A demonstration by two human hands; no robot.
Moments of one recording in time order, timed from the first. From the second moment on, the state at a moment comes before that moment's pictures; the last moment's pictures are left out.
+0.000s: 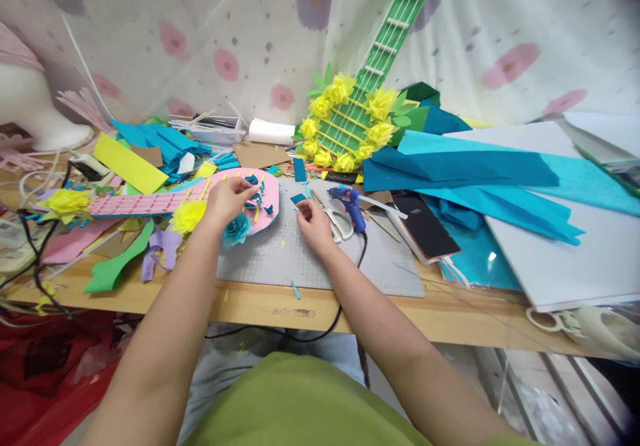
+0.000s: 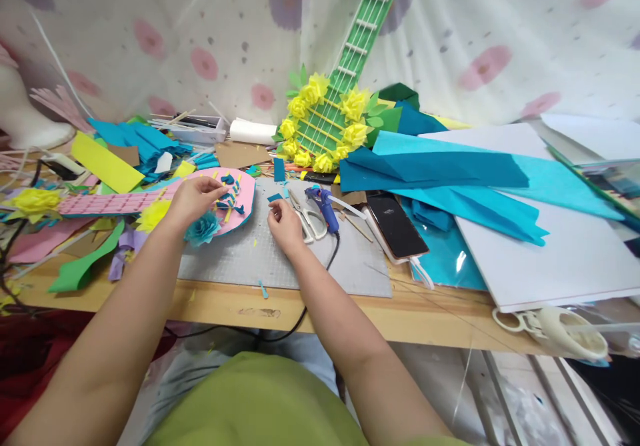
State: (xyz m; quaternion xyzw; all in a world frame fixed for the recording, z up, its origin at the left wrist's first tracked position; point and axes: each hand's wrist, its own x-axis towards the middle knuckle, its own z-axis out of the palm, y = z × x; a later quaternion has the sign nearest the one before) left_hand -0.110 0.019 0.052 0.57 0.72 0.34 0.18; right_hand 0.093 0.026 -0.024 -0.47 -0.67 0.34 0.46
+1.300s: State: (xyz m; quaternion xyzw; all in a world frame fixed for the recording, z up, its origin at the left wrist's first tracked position) left_hand -0.150 0.012 0.066 0.56 0.68 0.39 0.28; right_hand 0.012 0.059 0.054 -0.45 -0.80 0.28 0.28
